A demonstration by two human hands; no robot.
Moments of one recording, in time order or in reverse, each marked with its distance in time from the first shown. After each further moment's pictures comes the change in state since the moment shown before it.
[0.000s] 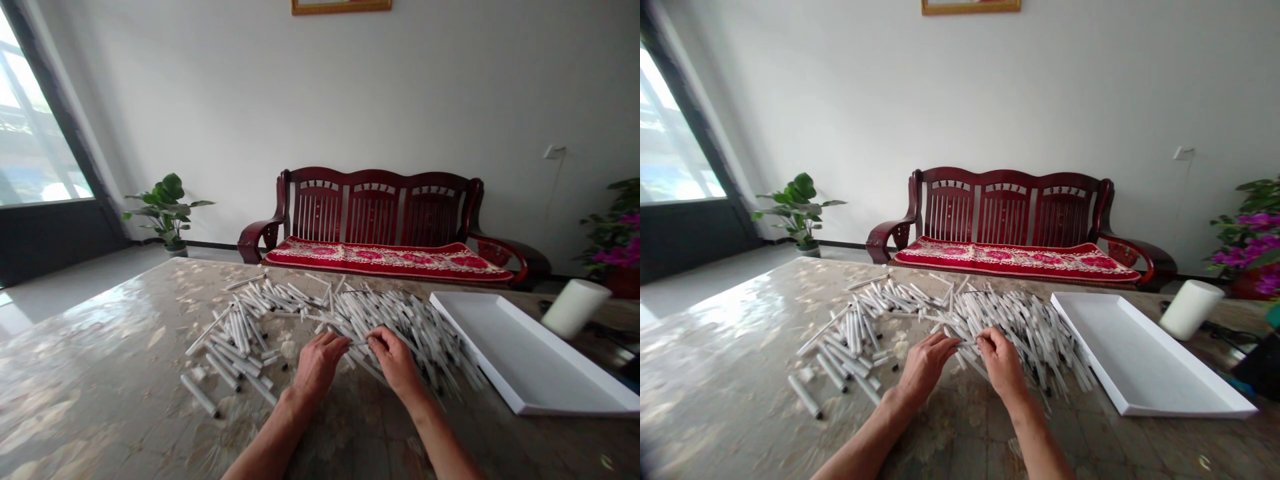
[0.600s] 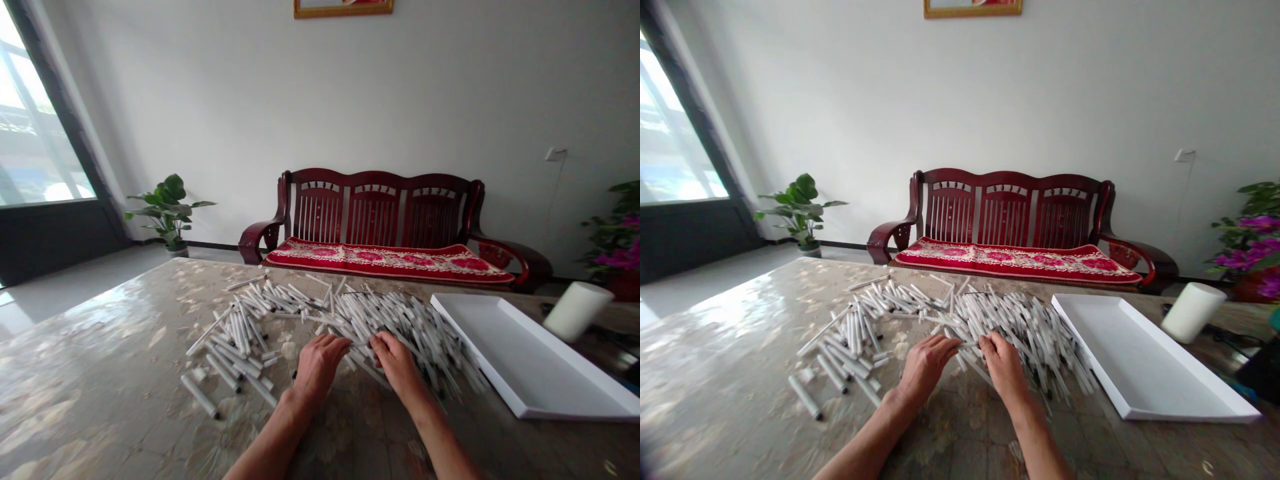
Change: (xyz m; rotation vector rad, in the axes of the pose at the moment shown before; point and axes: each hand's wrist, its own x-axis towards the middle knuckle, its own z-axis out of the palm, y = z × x) left_hand 0.001 -0.005 0.004 0.015 0.074 0.086; right_hand 0.000 0.008 0.000 0.039 -0.050 0.155
